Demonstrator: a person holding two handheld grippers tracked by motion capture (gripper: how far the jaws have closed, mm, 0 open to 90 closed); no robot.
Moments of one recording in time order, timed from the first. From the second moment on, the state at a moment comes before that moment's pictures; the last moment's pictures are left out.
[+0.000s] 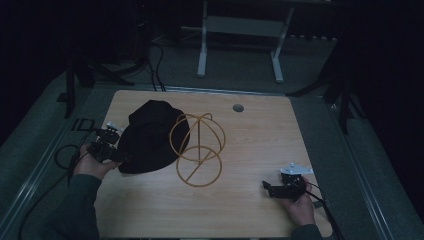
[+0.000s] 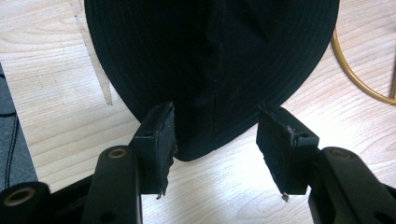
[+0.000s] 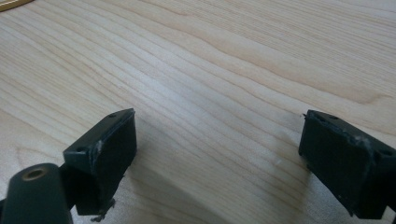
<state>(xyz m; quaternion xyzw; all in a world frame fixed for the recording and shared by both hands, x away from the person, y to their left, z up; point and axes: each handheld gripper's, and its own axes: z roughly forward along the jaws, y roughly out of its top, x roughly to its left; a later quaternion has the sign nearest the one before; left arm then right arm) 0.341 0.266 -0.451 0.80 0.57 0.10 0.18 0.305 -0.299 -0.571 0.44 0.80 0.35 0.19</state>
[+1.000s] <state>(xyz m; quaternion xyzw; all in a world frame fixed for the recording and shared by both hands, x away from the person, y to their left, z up) 0.383 0.249 -0.424 0.84 0.50 0.14 0.14 0.305 -0.299 -0.571 0.44 0.80 0.35 0.19</state>
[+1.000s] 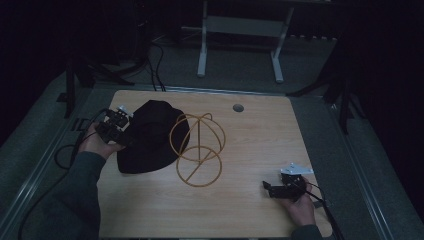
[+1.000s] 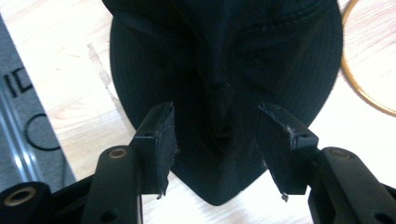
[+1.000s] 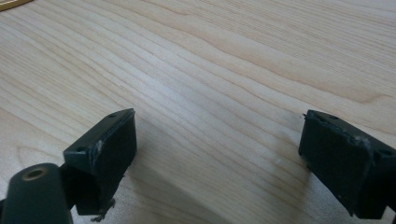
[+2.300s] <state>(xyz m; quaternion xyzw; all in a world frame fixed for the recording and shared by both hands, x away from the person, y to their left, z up) 0.437 0.235 -0.448 0.85 0.52 0.04 0.07 0.305 -0.299 -0.571 0.44 0.80 0.35 0.19</state>
